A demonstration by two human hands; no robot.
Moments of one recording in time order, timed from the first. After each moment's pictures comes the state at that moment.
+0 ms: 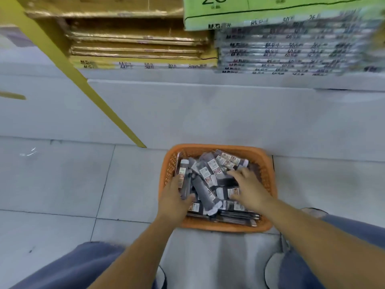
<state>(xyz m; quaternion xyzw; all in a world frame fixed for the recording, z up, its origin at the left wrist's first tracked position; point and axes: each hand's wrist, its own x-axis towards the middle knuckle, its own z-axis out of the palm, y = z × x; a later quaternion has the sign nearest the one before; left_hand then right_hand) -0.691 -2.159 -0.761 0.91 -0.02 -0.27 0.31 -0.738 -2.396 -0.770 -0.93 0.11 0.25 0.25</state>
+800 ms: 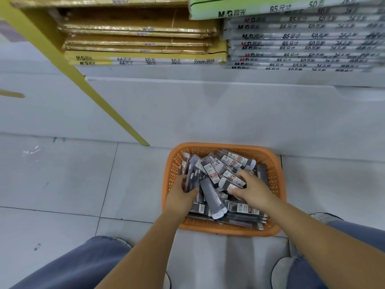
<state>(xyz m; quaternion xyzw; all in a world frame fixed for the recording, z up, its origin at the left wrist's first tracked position) -0.682 -2.167 -0.776 0.82 0.13 -0.32 0.46 -0.731 -2.392 -0.769 -0.85 0.22 0.25 0.40</state>
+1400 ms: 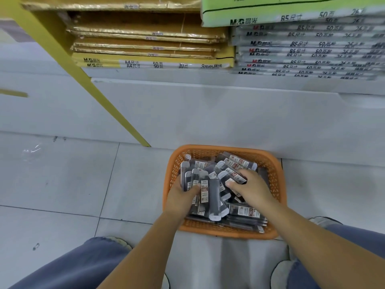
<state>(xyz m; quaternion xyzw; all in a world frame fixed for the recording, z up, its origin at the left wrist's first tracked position) -0.680 -2.169 -0.769 0.75 0.17 -0.31 0.56 -0.718 -2.380 -0.763 -0.85 0.26 0.16 0.42</state>
